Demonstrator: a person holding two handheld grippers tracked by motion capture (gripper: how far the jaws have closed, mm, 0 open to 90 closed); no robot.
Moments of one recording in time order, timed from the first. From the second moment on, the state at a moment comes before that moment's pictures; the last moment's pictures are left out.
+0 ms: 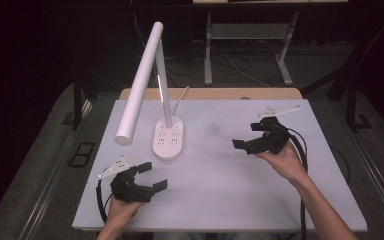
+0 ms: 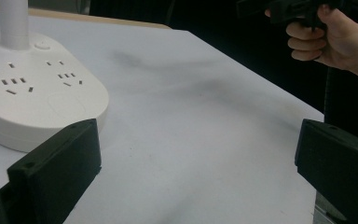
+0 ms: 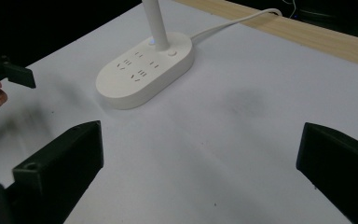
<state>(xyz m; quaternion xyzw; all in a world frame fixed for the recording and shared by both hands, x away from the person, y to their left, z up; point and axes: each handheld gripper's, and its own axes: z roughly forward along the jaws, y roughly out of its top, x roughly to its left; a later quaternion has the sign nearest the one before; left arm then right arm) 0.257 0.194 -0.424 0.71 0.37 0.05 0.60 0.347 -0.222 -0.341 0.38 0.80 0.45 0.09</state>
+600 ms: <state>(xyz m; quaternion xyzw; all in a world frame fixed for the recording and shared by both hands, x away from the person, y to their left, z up) 0.257 0.196 -0.424 0.71 0.37 0.05 0.60 0.293 -0.273 -0.366 0.42 0.77 0.48 0.09</state>
